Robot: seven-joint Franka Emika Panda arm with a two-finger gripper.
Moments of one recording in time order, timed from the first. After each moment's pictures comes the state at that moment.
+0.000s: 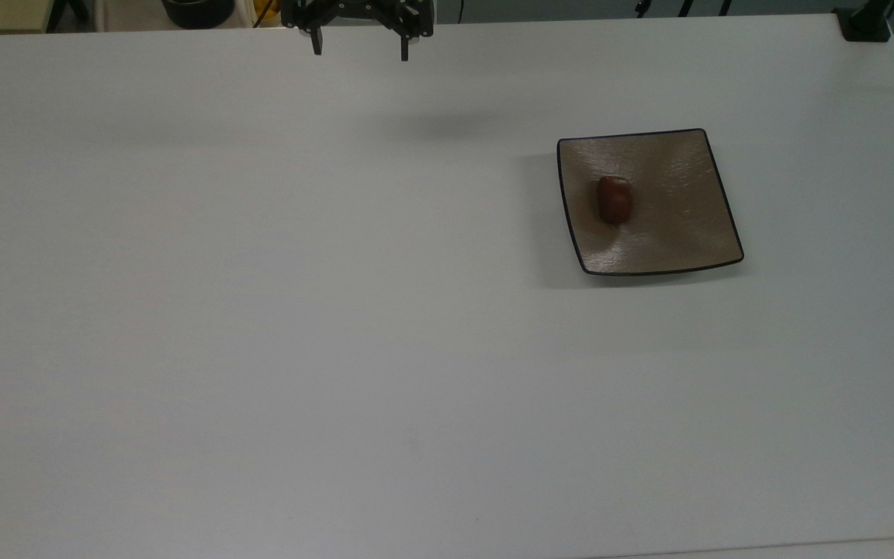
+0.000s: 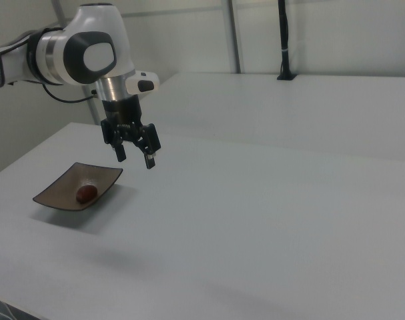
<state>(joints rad) 0.07 -0.02 0.04 -1.79 -0.03 1.69 0.08</state>
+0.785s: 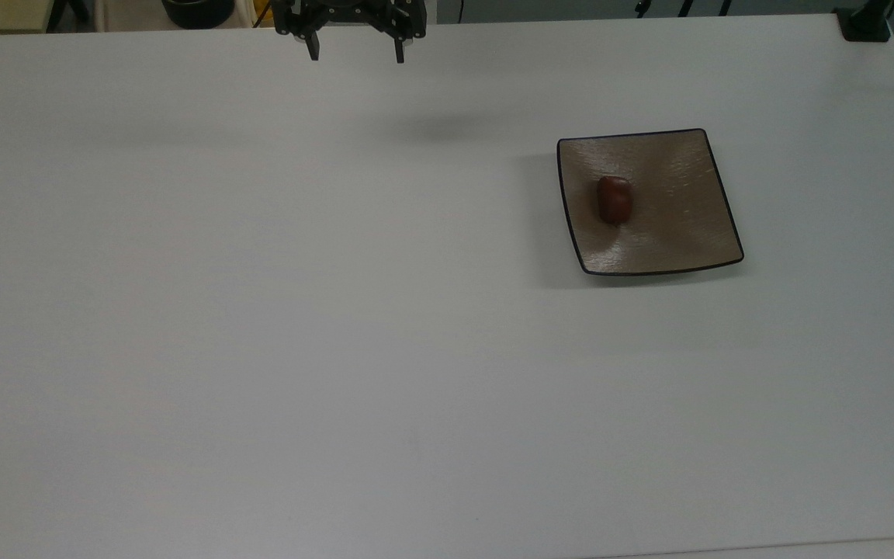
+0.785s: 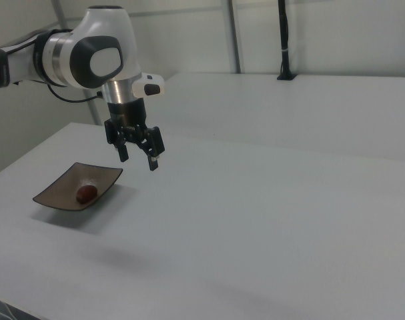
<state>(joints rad) 0.05 -0.02 0.03 -1.80 0.02 1.71 0.04</state>
